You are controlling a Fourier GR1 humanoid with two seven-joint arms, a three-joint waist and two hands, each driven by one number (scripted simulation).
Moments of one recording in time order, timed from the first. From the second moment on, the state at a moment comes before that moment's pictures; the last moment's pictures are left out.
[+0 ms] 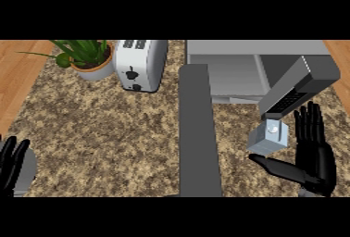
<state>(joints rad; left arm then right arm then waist) 0.39 0.04 0.18 -2.16 0.28 -0.31 -0.10 0.09 -0.04 -0.07 -1.68 -0.07 -0.17 -0.21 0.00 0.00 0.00</state>
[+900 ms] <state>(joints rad) 0.42 0.01 0.18 -2.20 0.28 -0.35 -0.09 0.00 -0.09 -0.16 -1.32 -0.09 -0.06 -0.48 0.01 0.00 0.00</state>
